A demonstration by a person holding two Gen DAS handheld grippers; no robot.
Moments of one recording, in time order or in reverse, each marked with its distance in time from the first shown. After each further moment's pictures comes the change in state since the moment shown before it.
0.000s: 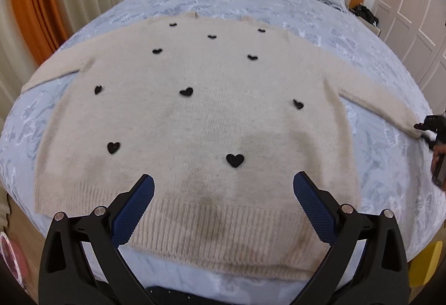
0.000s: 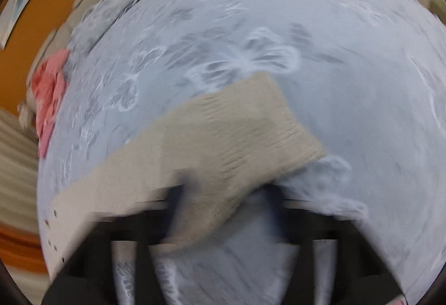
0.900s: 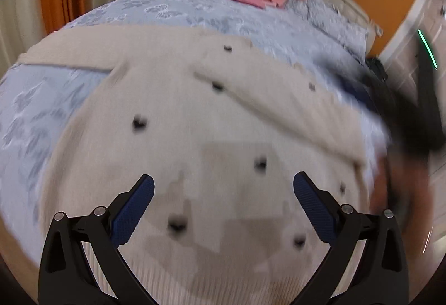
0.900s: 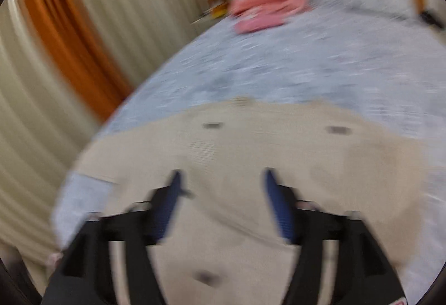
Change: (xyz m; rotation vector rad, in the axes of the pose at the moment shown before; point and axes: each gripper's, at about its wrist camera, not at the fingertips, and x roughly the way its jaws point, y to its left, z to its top) left arm 0.031 0.139 0.089 -0.266 -0.061 -0.127; right arm -0.027 0.414 -0.269 -0.876 -0.023 0.371
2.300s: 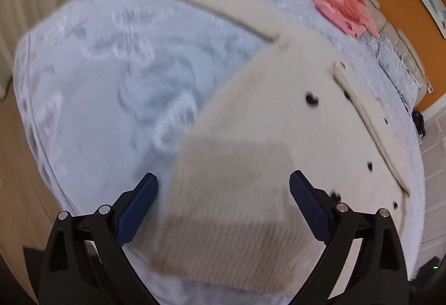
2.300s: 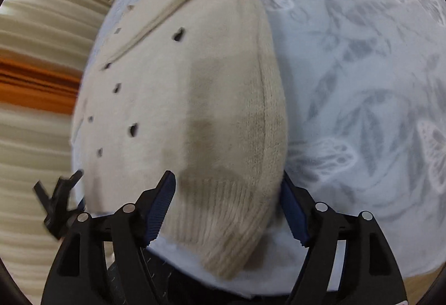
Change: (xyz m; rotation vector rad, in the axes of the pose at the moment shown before) left arm -0.031 0.163 -0.072 -0.340 0.031 0.157; right arm -0.097 -0.089 -0.208 0.504 0.421 0.076
